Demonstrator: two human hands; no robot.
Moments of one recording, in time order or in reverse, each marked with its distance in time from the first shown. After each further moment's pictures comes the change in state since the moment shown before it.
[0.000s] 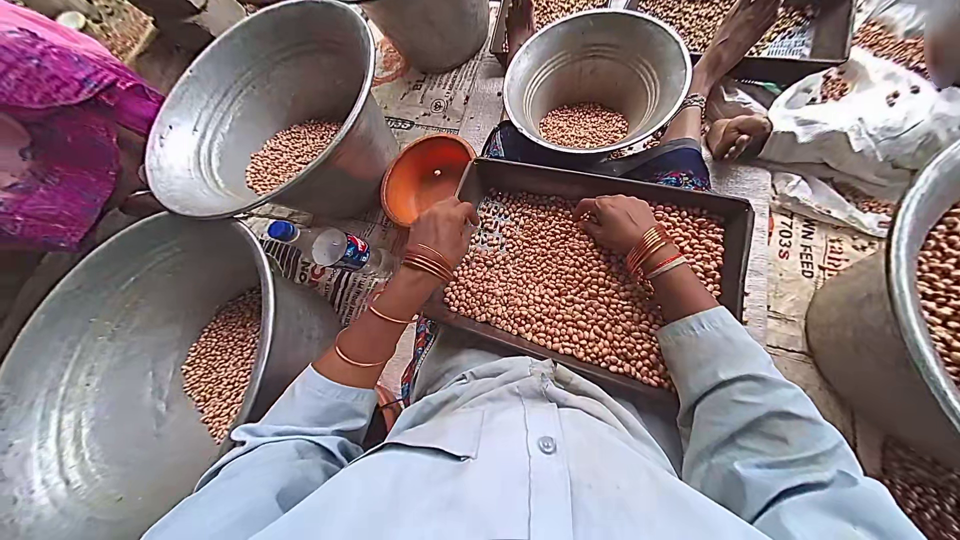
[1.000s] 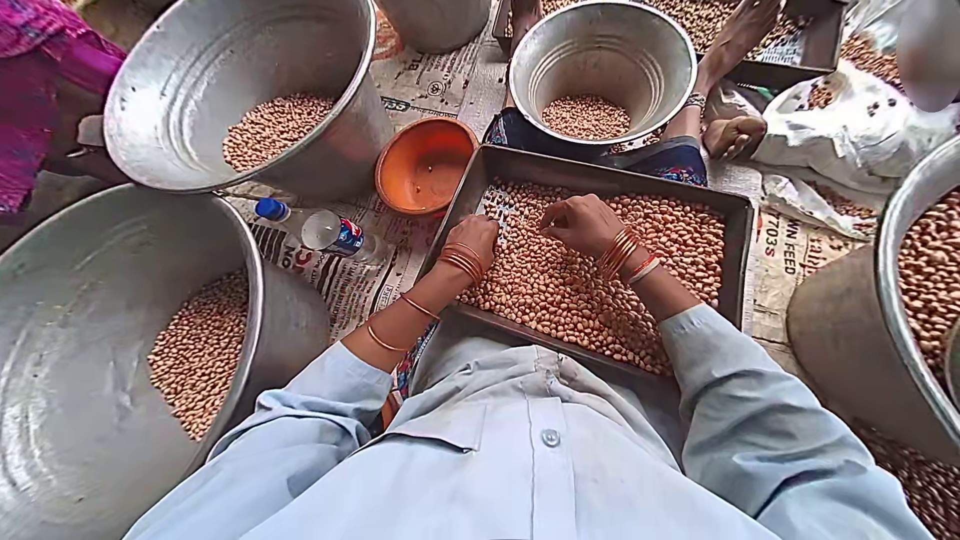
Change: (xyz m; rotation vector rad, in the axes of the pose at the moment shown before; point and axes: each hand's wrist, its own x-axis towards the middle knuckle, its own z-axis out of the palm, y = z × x) left_hand 0.009 0.008 0.053 -0.016 -0.264 -0.017; right_hand -0.001 -0.061 0.005 0.201 -0.020 -0.145
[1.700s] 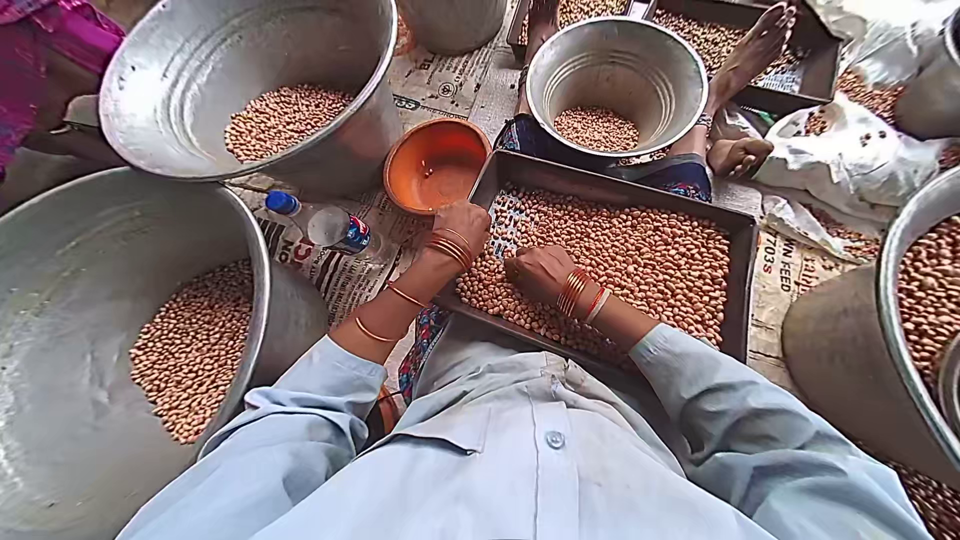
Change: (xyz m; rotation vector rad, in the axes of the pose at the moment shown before) left_hand 0.029 -0.040 -0.023 0.174 -0.075 -0.065; right_hand 0.007 -0.064 0.066 -0.347 -0.205 -0.186
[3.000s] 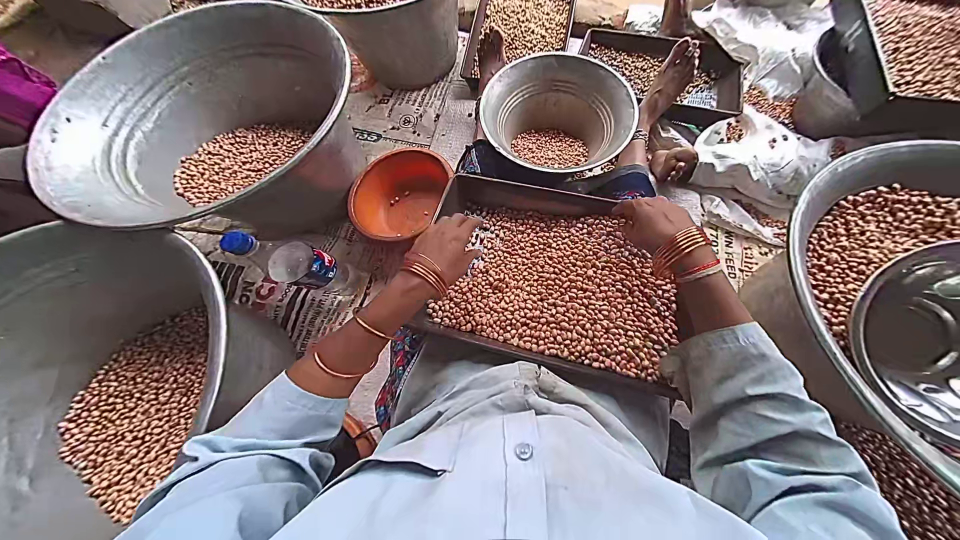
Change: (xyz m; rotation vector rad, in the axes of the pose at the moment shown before) left_hand -0.050 0.021 -0.017 -0.248 0.301 0.296; right_hand -0.115 0.146 -0.074 0.064 0.105 0.693
